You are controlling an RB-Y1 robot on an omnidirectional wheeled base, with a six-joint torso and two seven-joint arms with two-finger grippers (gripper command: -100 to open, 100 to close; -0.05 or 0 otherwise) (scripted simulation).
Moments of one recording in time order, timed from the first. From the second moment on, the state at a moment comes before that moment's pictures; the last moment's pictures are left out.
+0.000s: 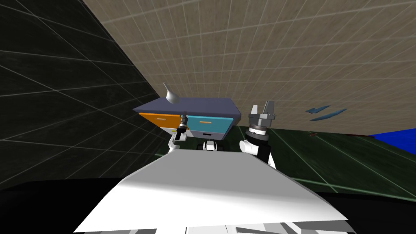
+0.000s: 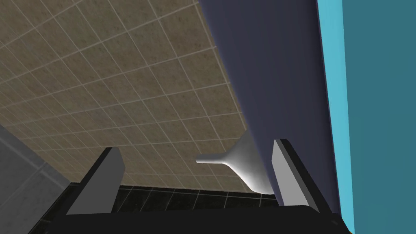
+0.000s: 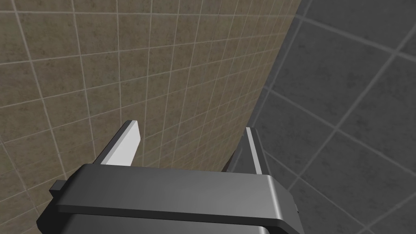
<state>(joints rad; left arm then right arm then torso) 0.15 0.18 0.09 -1.65 -0.13 -0.42 0.03 0.48 -0.04 -0.03 -2.35 -0.06 -0.53 0.10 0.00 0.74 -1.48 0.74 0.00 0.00</state>
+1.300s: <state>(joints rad) -0.06 0.14 0.11 -1.26 -0.24 -0.42 0.10 0.48 -0.04 -0.03 -2.35 -0.06 -0.53 0.10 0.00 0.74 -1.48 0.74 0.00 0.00</state>
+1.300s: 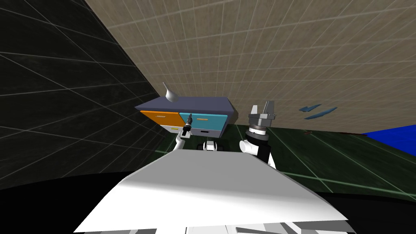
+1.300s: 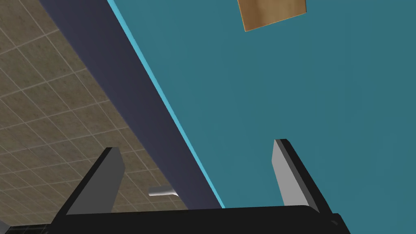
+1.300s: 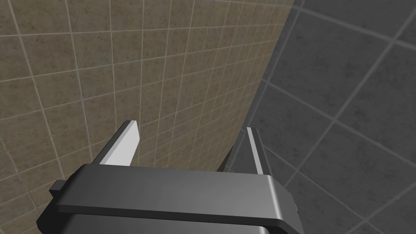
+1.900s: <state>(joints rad) -0.13 0.12 0.12 -1.11 -0.28 -0.42 0.11 0.48 -0.04 -0.03 -2.35 -0.06 -0.53 0.10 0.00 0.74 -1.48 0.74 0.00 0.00</state>
